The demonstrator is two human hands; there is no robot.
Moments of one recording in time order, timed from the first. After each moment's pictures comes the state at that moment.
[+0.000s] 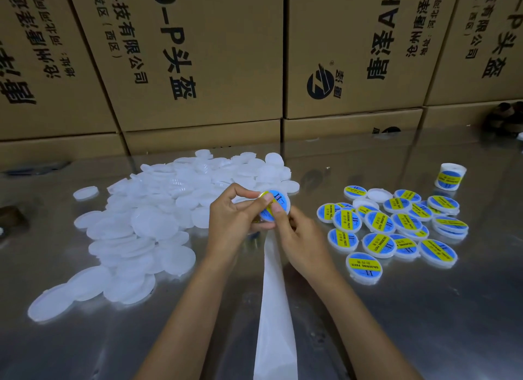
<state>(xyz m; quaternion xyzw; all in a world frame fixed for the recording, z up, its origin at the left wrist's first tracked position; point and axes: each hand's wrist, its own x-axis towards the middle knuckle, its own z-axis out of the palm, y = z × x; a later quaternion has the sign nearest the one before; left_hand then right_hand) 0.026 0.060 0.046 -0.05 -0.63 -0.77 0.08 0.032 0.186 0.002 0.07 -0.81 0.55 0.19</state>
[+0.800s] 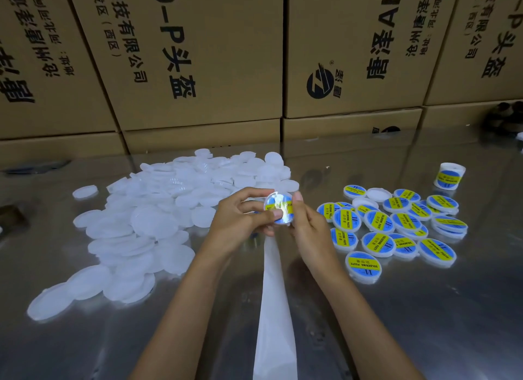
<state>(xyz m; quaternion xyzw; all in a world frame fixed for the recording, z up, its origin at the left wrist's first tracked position) 0.027 0.052 0.049 -0.11 -0.71 -0.70 0.00 0.028 0.191 0.005 -0.01 -0.72 0.67 0.16</state>
